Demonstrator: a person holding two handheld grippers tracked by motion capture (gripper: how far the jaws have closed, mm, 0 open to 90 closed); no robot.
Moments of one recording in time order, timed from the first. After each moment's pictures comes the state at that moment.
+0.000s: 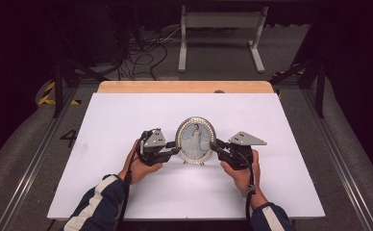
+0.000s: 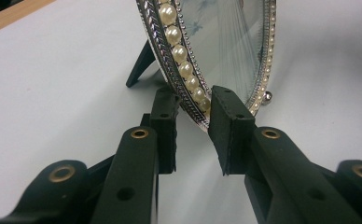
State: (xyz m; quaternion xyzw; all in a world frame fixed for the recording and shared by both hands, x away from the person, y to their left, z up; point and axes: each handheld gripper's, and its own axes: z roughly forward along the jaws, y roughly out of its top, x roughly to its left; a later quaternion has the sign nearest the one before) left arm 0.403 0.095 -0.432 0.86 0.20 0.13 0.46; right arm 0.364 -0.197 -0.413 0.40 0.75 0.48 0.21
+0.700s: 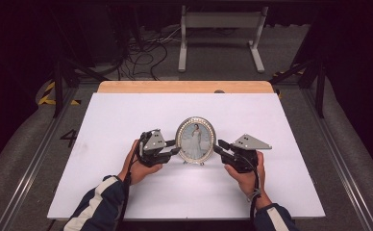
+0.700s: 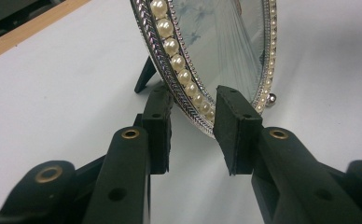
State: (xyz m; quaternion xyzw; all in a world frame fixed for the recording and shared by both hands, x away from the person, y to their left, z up) left arm 0.396 0.096 -0.428 0.85 0.19 0.16 0.46; right arm 0.353 -0.206 -0.410 0.38 0.75 0.48 0.23
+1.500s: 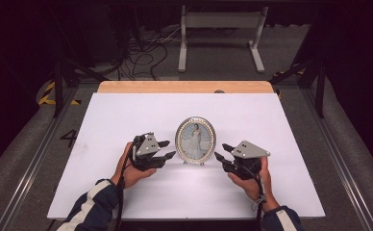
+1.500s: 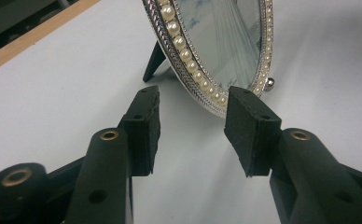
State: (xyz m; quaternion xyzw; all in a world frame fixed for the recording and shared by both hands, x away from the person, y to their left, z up) left arm 0.382 0.113 -0.426 0.85 0.19 0.18 0.45; right arm 0.338 -0.210 -0.411 0.32 0.80 0.43 0.27
